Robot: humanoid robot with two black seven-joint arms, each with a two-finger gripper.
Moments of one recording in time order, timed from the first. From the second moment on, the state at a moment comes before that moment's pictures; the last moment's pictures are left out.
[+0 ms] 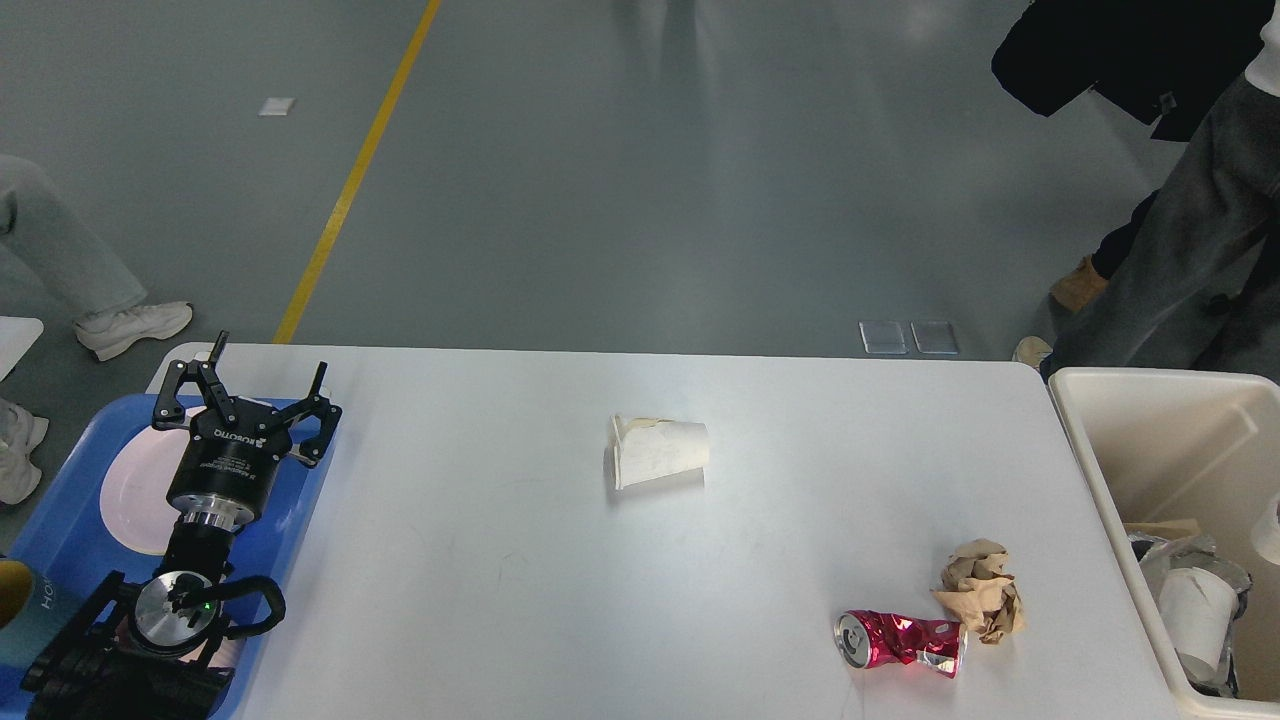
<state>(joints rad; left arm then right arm) -0.35 0.14 -1.51 -0.62 0.18 -0.68 -0.14 0.92 -0.66 -1.20 0.37 -0.05 0.25 0.07</state>
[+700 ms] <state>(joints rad) -0.35 0.14 -1.51 -0.62 0.18 -0.68 -0.14 0.48 -0.42 -1.02 0.02 -0.05 0.07 -0.04</state>
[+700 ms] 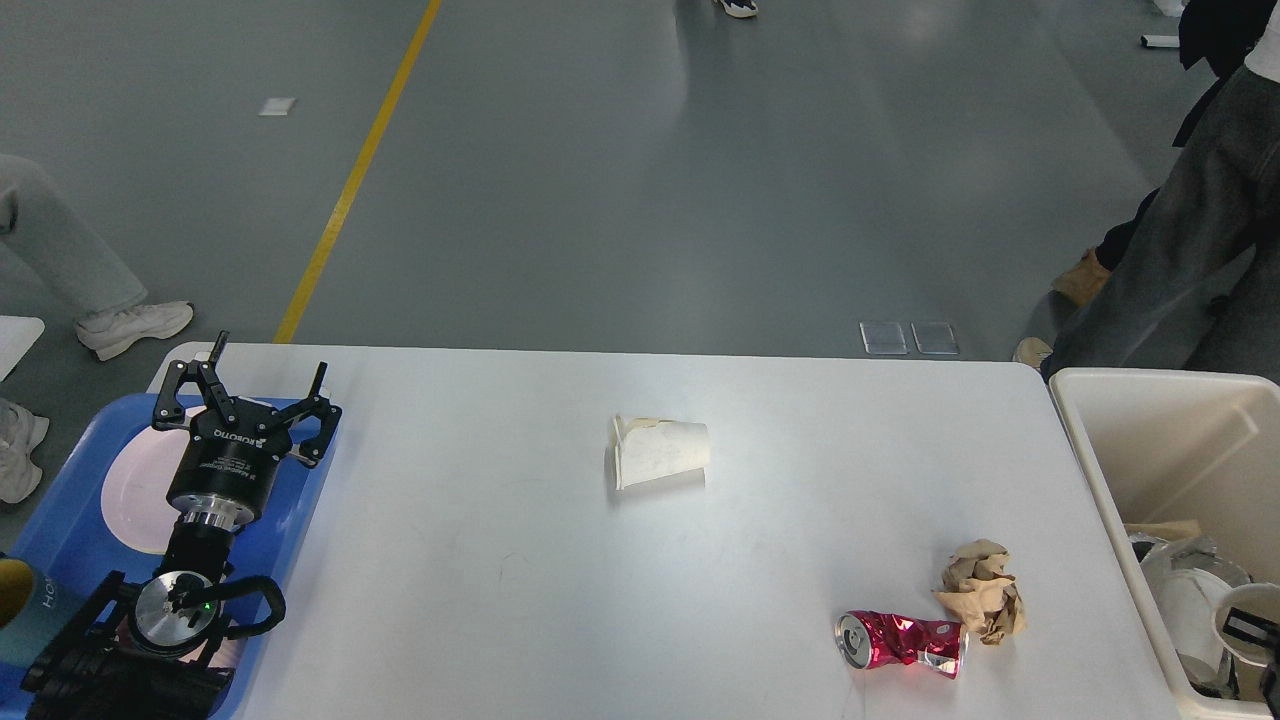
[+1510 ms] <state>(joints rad) -0.35 0.14 -1.51 -0.62 0.18 -0.68 -0.14 0.45 -0.41 -1.02 0.03 -0.05 -0.06 -0.03</state>
